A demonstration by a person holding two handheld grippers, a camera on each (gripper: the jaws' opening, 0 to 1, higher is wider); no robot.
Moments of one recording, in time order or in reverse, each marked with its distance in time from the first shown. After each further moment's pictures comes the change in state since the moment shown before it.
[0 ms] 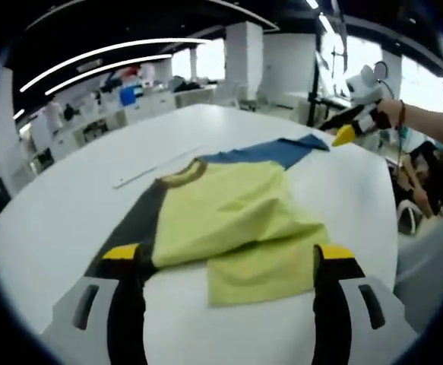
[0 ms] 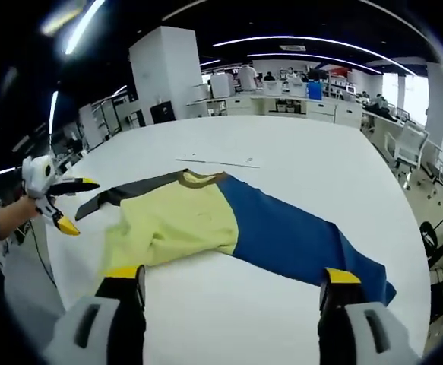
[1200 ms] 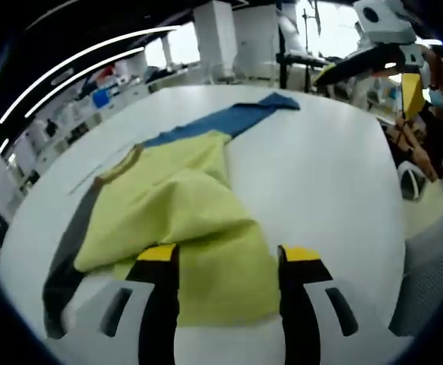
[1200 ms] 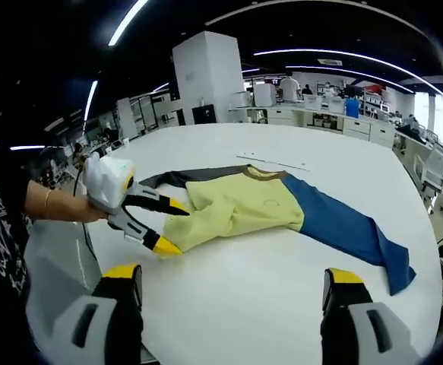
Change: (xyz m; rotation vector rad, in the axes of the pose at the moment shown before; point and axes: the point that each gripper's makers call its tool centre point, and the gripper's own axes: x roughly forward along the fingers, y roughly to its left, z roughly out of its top) left arm 0.064 -0.101 -0.036 0.154 0.124 -0.034; right arm -0.055 0.085 -0.045 -0.135 -0.030 0.147
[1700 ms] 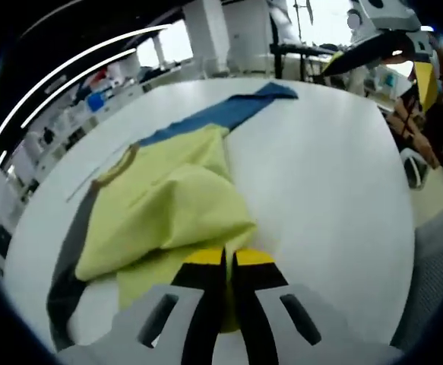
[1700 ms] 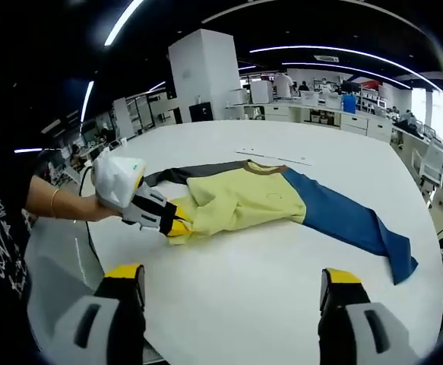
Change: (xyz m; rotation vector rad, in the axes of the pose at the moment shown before) left arm -0.002 0.009 0.012 0.036 -0.013 0.000; right arm 0.000 0.007 -0.006 0.028 0.004 0.001
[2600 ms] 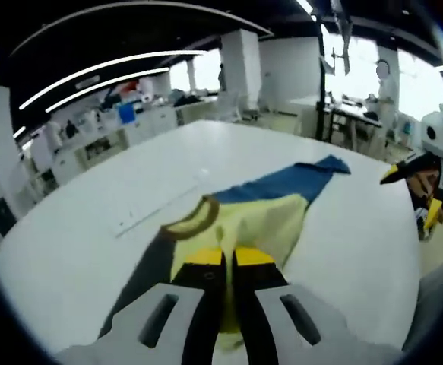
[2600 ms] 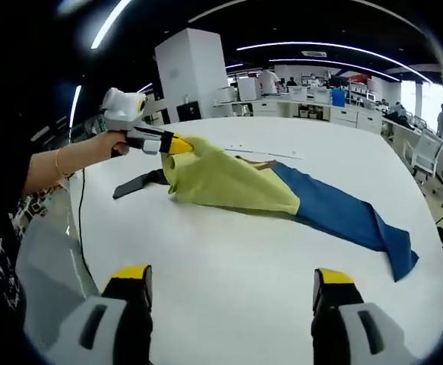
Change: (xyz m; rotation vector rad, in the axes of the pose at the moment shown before) left arm -0.011 0.151 0.063 -0.147 -0.153 0.089; right arm 0.023 -0.012 -0.004 0.058 0.021 -0.061
